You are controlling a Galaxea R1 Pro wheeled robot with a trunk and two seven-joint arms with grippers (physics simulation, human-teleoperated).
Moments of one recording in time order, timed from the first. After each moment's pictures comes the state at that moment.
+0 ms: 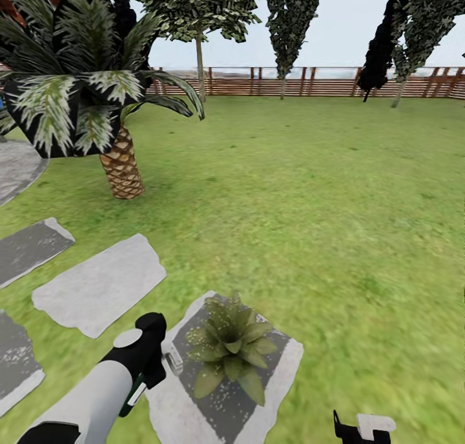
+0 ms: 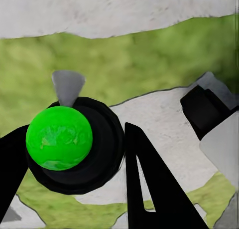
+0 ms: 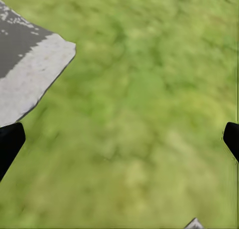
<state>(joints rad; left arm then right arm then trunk) -0.74 -0.05 -0.05 -0.58 -1.42 0.78 -1.16 -0.39 -0.11 -0.13 -0.07 0.11 -0.63 -0.14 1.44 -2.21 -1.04</state>
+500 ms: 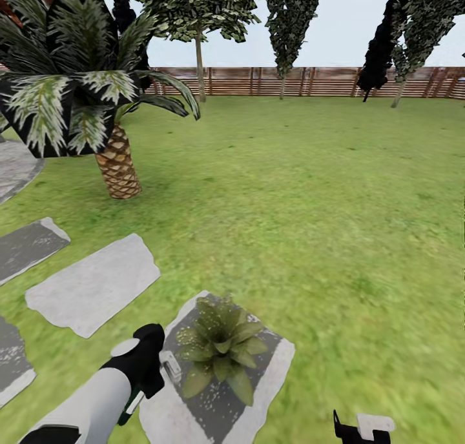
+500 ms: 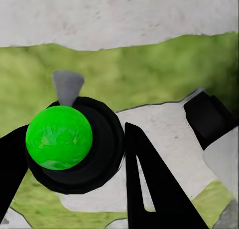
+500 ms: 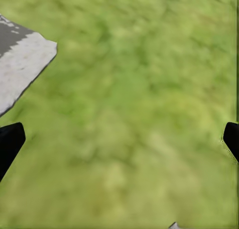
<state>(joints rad) -0.72 -0.05 -0.02 -0.49 -1.32 0.77 -0.98 -0.39 -0.11 -0.13 -0.07 0.11 -0.63 -0.14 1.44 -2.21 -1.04</state>
